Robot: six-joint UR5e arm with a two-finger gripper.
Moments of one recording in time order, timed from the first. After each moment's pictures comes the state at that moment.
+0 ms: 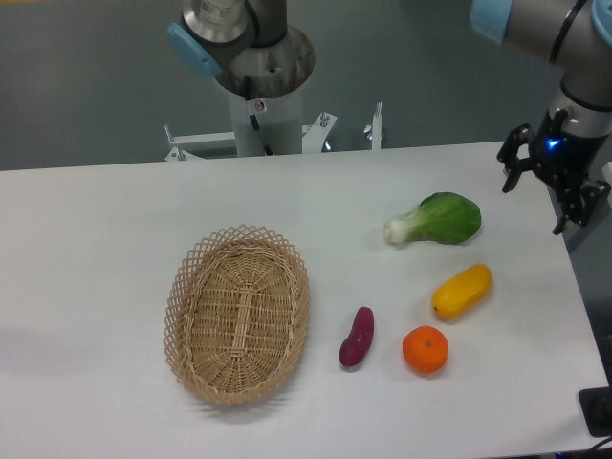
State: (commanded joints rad) arm 2.87 -1.93 -1.34 -1.34 1.41 1.87
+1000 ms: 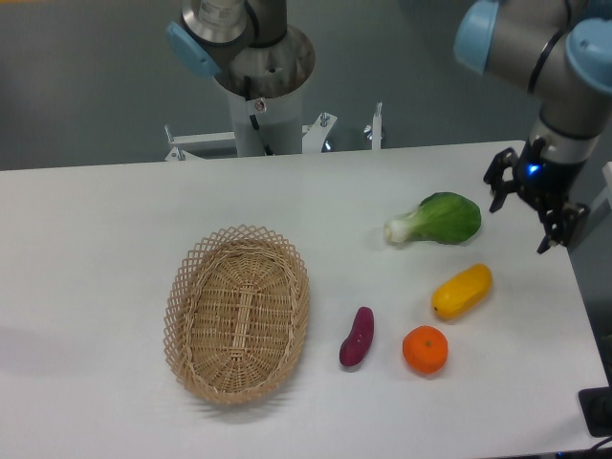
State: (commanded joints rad) arm 2.85 -2.03 -1.50 -1.05 1.43 1.84
